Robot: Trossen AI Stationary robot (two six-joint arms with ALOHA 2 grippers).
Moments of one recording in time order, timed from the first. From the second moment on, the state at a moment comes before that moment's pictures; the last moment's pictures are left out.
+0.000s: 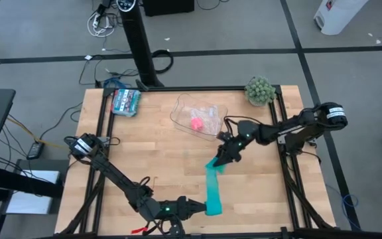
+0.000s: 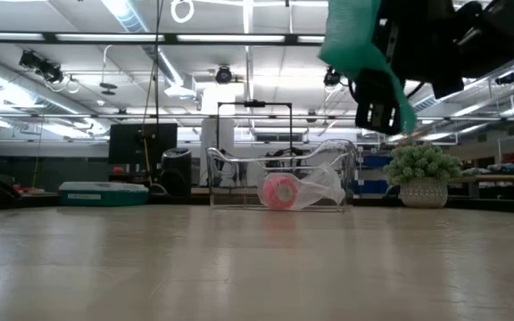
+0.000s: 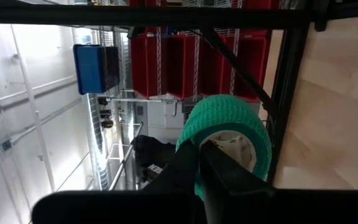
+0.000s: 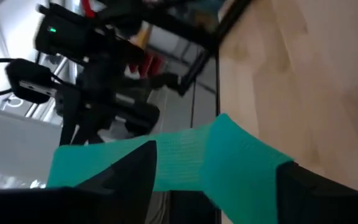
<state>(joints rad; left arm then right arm) -0.70 1.93 1.29 0.75 -0.74 1.58 -0.01 1.42 0.49 0.77 -0.64 1.08</state>
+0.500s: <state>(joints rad) -0.70 1.93 1.29 0.75 -0.74 1.57 -0.21 1.42 0.49 0.80 -1.09 1.11</state>
